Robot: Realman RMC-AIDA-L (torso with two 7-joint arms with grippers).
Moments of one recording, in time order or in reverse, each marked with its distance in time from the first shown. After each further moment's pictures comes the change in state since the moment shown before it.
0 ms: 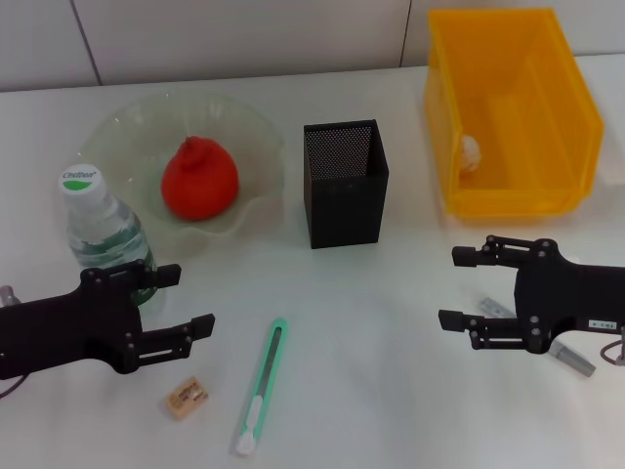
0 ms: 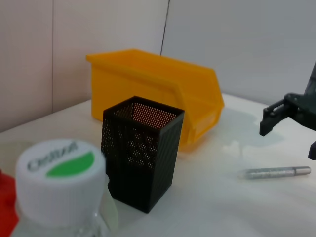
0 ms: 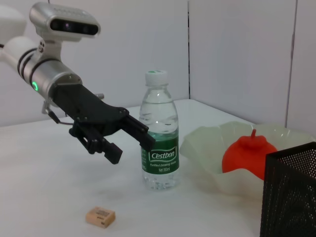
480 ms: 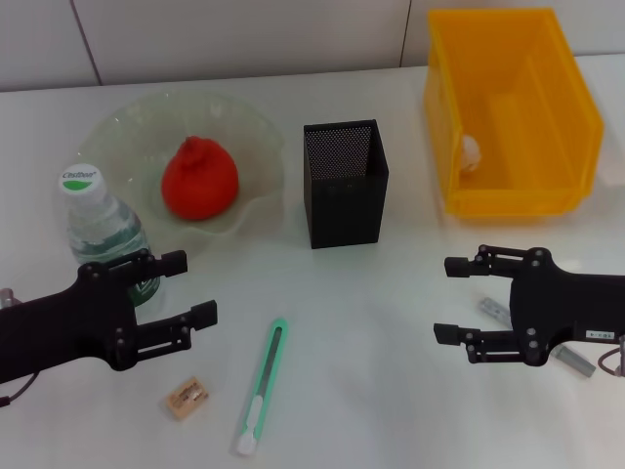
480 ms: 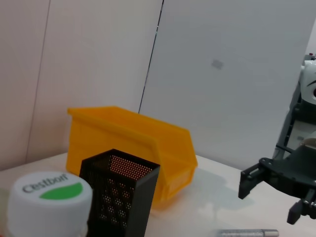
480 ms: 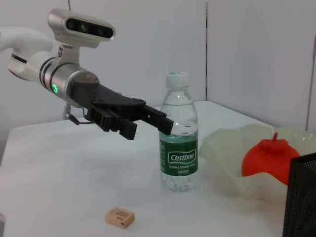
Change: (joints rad) left arm -0.126 -0.002 -0.254 -0.318 -0.028 0.211 0.193; right arm -0.013 0.000 -0.041 -0.017 0.015 -0.019 0.001
